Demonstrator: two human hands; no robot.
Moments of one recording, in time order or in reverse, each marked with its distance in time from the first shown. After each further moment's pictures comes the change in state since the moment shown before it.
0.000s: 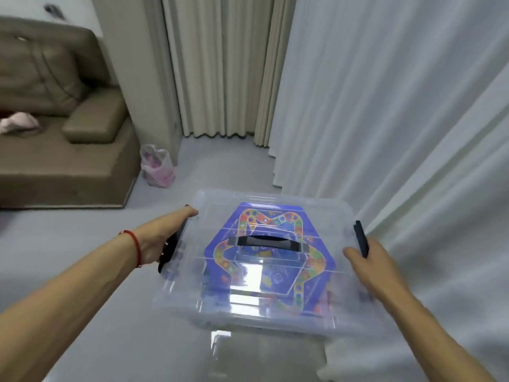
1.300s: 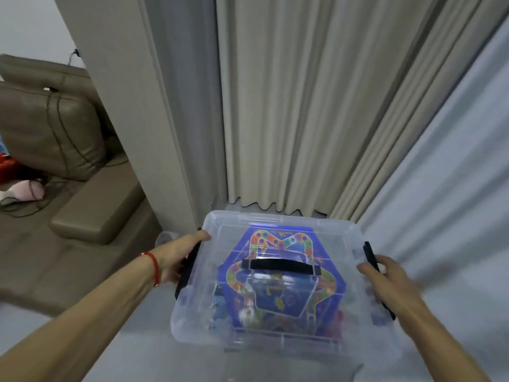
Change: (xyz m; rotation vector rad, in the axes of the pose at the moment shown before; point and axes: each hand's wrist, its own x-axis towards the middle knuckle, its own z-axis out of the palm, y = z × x) left_hand 0.734 0.585 -0.235 -0.212 0.219 -0.183; right_hand 0.898 -0.553 0.278 0.112 -0.288 -0.058
